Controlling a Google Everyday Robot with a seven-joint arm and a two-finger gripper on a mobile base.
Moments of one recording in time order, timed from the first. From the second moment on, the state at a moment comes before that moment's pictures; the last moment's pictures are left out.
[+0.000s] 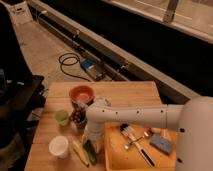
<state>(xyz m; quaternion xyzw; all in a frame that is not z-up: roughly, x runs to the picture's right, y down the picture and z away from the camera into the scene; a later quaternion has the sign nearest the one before) -0.078 0.303 0.767 -0.36 -0.32 -0.40 0.78</state>
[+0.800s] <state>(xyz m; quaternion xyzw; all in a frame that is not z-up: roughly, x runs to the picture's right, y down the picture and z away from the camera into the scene) -0.089 0.251 0.730 -0.29 -0.33 -0.38 0.81</state>
